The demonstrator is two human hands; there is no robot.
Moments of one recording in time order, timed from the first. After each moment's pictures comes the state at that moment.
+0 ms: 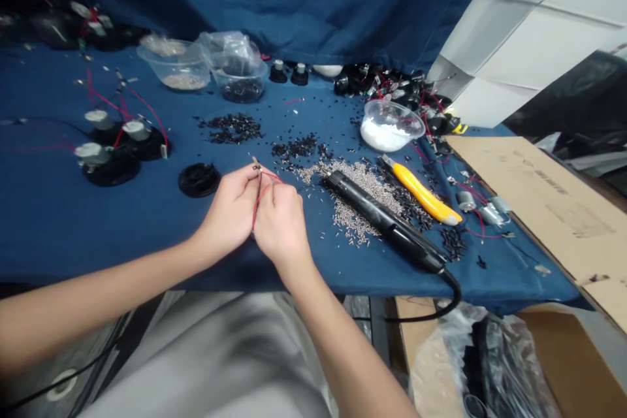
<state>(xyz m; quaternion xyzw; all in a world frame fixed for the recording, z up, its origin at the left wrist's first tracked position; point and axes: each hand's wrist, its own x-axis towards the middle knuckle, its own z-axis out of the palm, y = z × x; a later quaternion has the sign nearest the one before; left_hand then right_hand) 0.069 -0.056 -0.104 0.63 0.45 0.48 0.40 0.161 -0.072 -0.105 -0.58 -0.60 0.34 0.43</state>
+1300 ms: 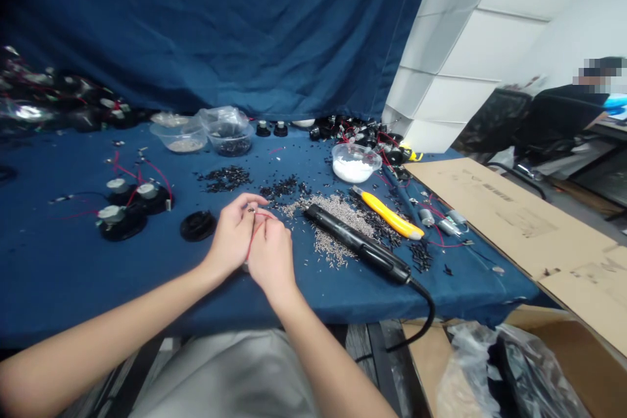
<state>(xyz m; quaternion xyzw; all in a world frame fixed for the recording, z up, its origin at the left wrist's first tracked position) 0.078 -0.043 -0.094 0.60 0.46 0.51 0.41 0.161 -0.076 -0.099 -0.60 -0.58 0.30 0.47</state>
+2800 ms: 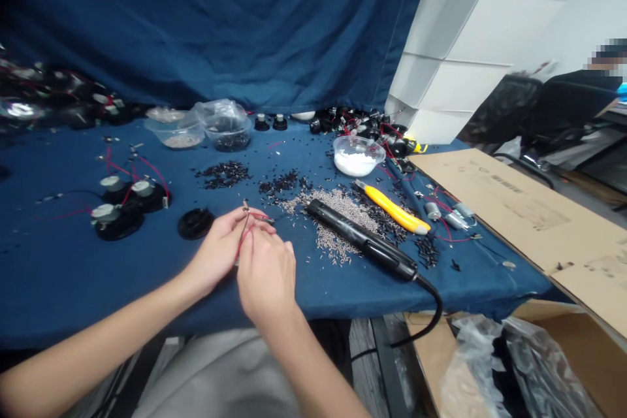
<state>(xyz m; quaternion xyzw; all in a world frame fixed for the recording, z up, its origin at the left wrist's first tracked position) 0.062 -0.056 -0.097 0.54 0.42 0.45 0.57 0.152 -0.108 -0.094 -0.64 -0.68 0.16 0.32</state>
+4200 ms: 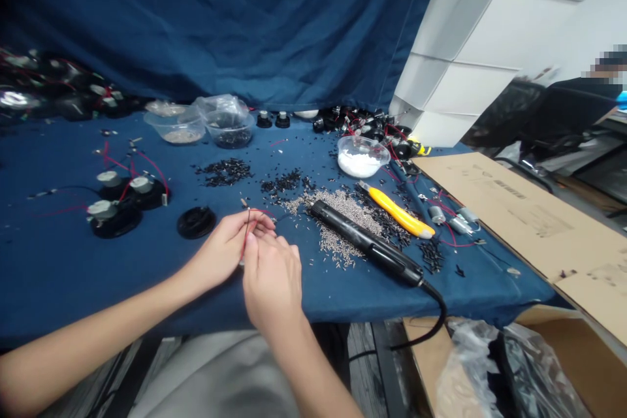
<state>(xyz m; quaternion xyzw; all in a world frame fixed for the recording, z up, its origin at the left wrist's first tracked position) 0.052 -0.051 -0.098 0.69 0.40 0.37 0.47 0.155 -0.111 -0.101 -0.63 -0.68 0.18 0.32</state>
